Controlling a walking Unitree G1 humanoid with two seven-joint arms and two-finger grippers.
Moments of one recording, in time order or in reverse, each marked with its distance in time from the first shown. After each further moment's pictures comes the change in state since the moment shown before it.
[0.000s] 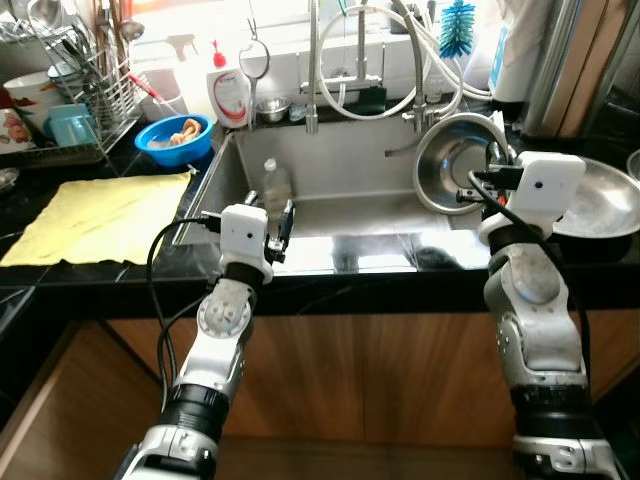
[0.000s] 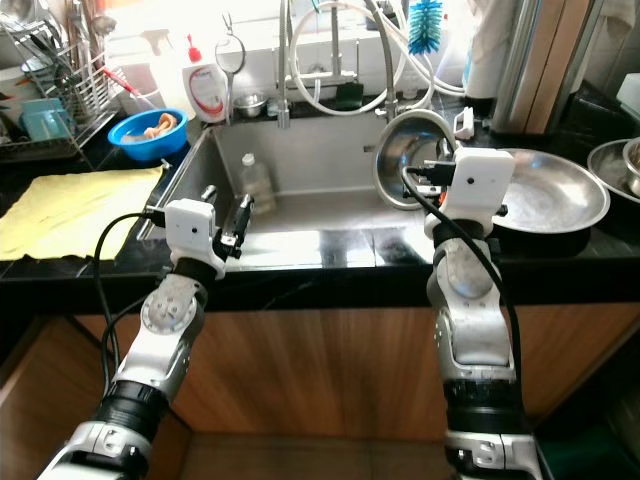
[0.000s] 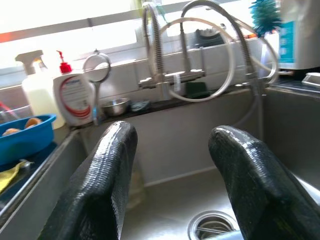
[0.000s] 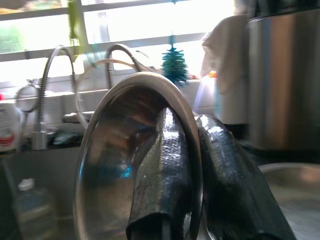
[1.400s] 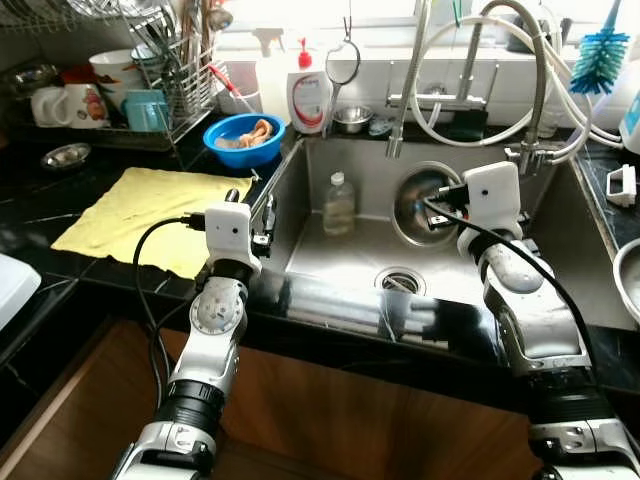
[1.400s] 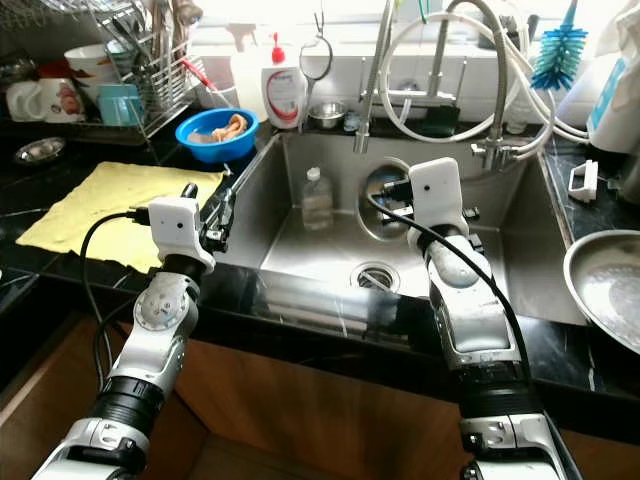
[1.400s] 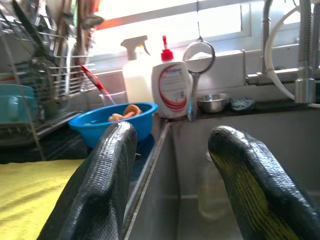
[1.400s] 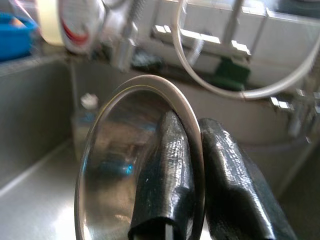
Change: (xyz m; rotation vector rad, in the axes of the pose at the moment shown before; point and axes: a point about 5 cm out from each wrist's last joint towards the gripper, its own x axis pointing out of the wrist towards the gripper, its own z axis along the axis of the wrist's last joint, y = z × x) left arm 0.002 0.014 0.000 0.008 -0.001 0.102; right arm 0.006 0.002 -0.037 -0.205 0.327 0.166
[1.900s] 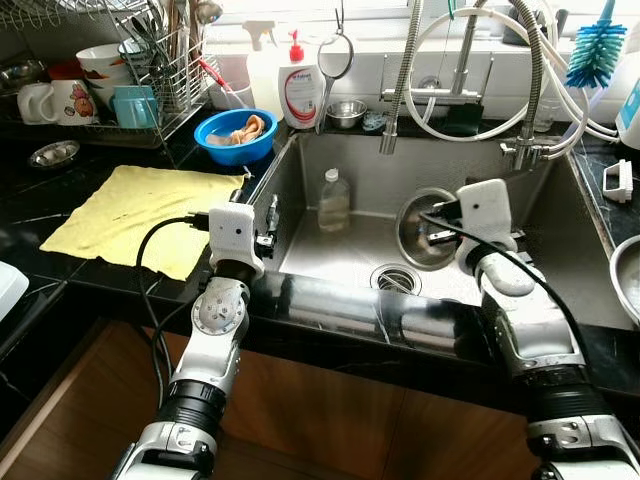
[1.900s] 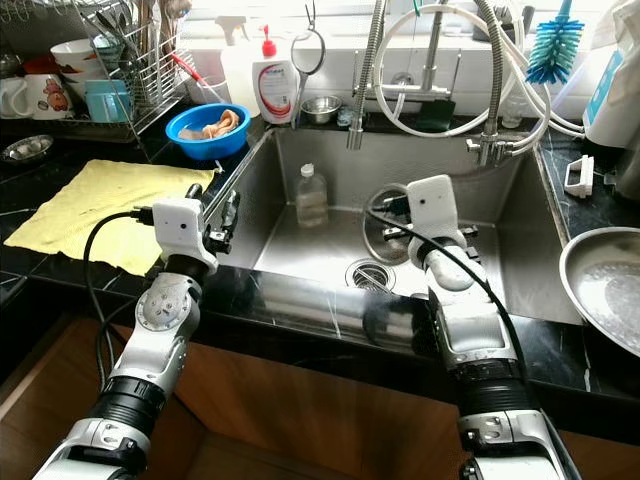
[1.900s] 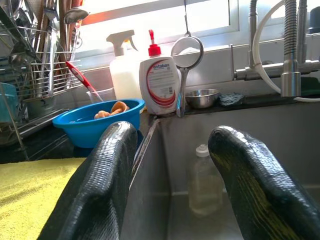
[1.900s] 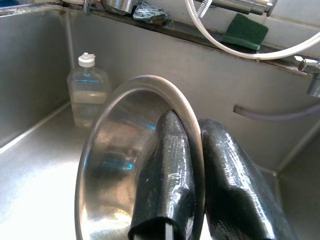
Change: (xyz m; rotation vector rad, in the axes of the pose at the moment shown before) left arm 0.000 -0.004 0.000 -0.001 0.001 -0.036; right arm 0.003 0.007 -0.018 -0.030 0.110 0.026
